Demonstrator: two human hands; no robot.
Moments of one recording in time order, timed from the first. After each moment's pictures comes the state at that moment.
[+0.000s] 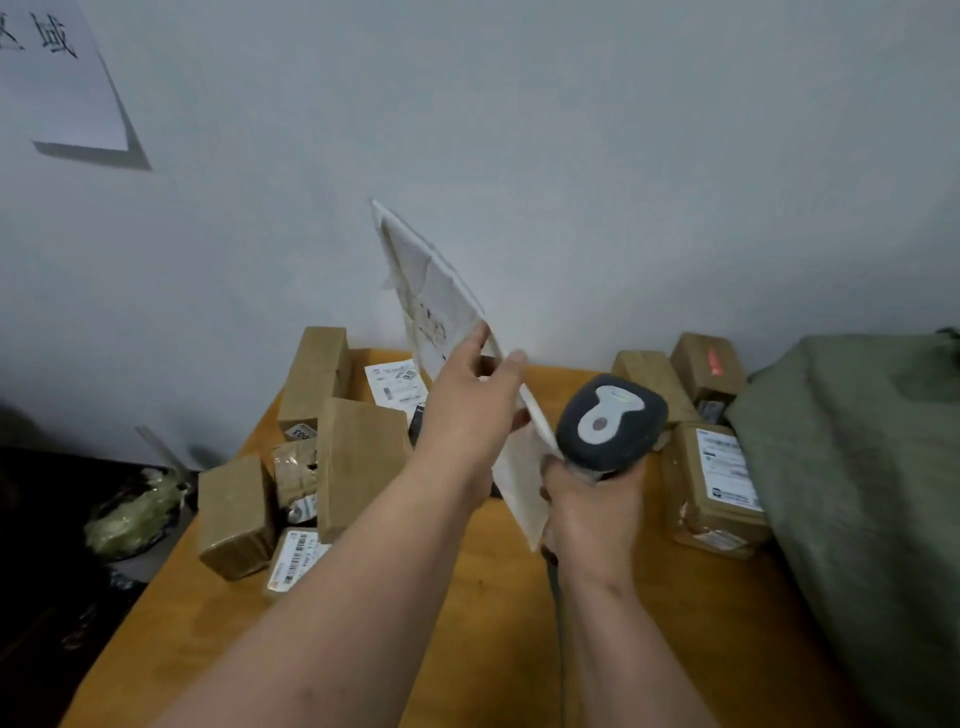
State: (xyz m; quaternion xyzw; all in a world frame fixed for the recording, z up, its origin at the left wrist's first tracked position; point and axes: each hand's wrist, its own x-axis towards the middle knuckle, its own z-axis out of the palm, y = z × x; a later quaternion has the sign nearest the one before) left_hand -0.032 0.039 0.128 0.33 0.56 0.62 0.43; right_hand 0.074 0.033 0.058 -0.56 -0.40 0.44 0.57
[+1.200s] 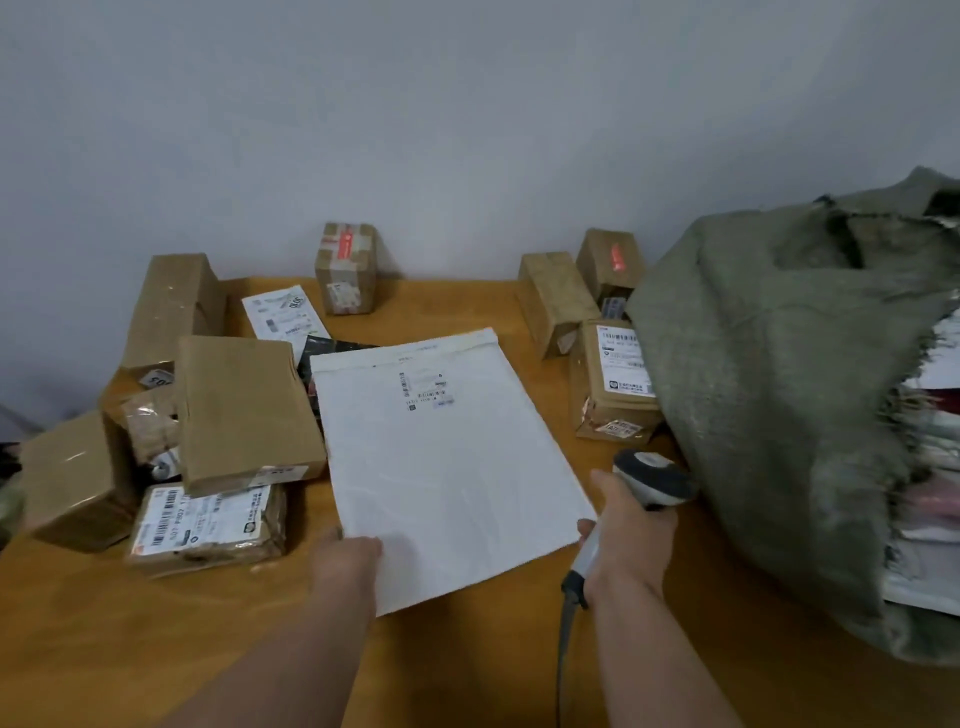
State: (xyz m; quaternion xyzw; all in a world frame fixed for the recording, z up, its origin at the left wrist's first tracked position) left_hand 0.000 -0.015 -0.107 0.05 0.80 0.35 0.48; right_hand 0.220 0.004 -0.029 -0.68 -0.09 0.45 0.57
